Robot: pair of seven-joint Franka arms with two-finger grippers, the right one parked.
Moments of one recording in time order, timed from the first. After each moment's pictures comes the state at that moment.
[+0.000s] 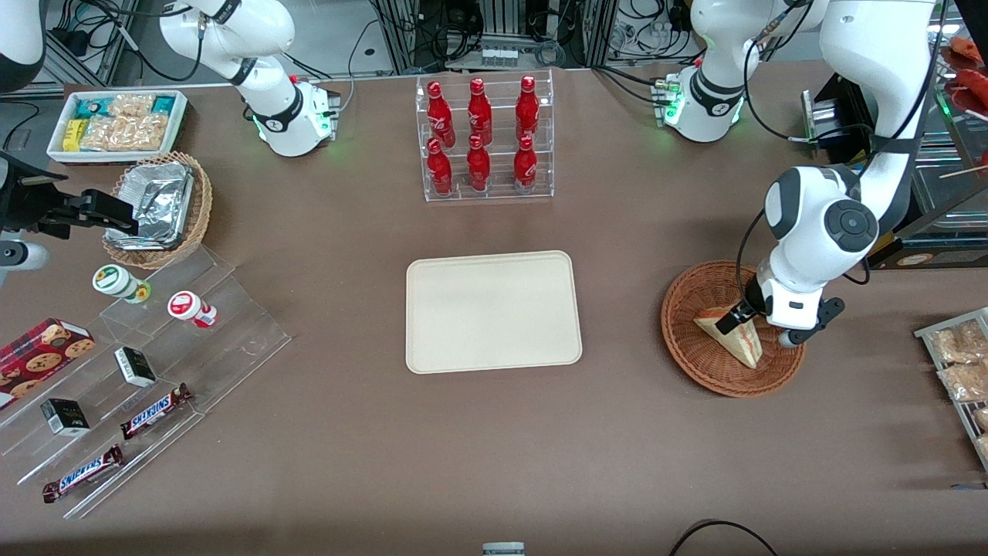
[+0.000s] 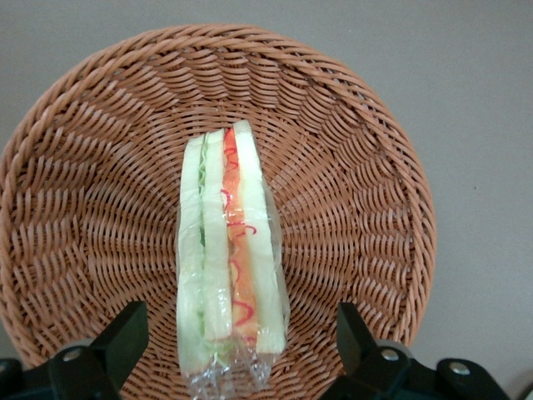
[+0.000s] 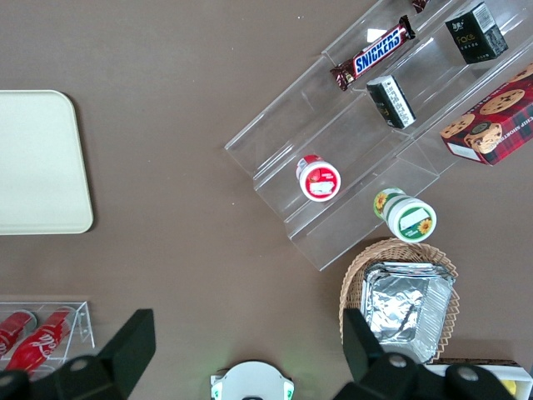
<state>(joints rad) 0.03 0.24 -0.13 -2.20 0.01 2.50 -0.70</state>
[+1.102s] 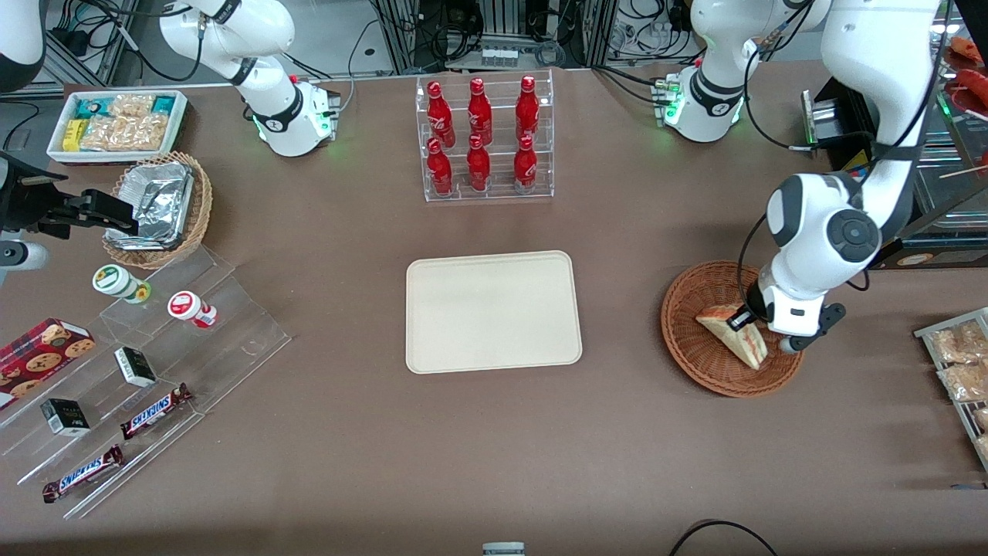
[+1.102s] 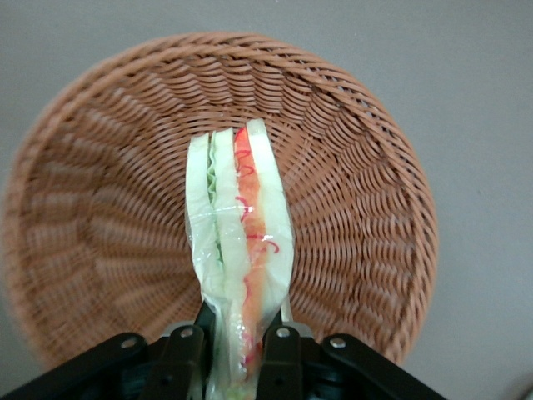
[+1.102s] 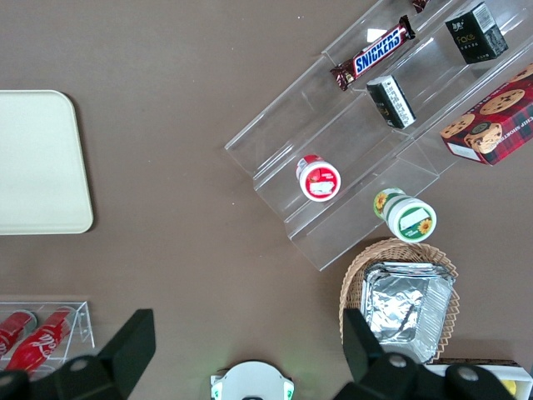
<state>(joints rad) 0.03 0.23 -0.13 -2.09 0.02 2.32 -0.70</state>
